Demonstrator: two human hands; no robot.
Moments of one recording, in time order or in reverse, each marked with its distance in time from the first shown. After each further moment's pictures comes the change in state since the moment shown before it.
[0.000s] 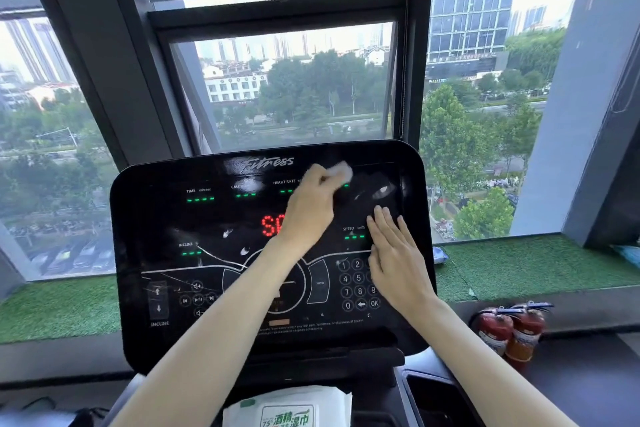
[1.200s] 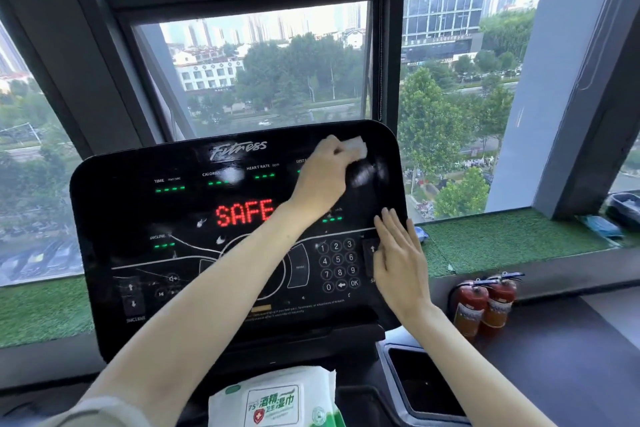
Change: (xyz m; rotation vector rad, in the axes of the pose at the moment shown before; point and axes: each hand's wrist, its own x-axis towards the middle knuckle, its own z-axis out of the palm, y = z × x) left_hand 0.033 0.042 0.021 0.042 -0.135 0.112; right_hand -0.041 0.013 -0.002 0.110 0.137 0.218
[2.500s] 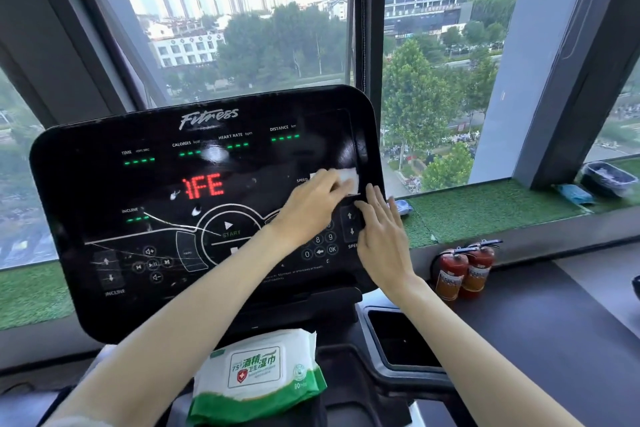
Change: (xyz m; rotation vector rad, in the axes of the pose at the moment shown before) left_hand -0.078 0.034 0.022 0.058 -0.170 0.167; right_hand -0.016 0.007 -0.008 -0.043 -0.068 0.004
